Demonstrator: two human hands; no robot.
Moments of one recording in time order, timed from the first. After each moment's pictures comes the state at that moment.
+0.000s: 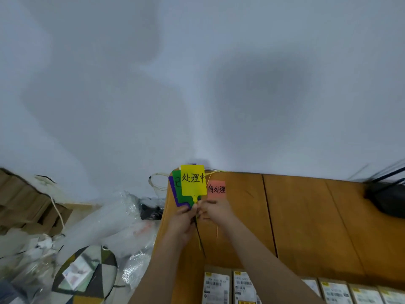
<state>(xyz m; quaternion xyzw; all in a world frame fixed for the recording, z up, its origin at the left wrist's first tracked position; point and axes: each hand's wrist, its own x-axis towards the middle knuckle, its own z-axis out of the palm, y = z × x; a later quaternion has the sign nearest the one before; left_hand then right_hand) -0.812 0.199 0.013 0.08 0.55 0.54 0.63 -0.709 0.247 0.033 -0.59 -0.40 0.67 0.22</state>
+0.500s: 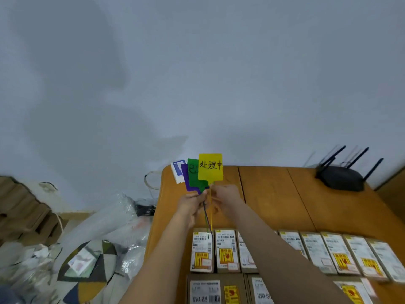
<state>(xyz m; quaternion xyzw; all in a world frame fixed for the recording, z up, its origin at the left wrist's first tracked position) -0.741 0.095 0.091 0.16 0.55 0.52 0.64 -0.626 0.124 0.131 -0.62 -0.32 0.63 0.35</state>
